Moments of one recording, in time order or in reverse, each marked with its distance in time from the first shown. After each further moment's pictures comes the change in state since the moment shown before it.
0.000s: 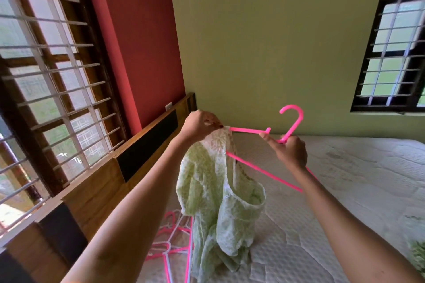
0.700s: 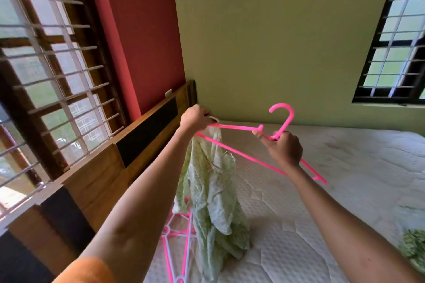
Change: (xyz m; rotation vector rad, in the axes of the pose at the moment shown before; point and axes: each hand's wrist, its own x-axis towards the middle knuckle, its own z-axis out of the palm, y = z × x) left_hand 0.012 -0.024 0.020 0.191 -0.030 -0.355; right_hand -0.014 0.007 0.019 -0.134 0.029 -0.064
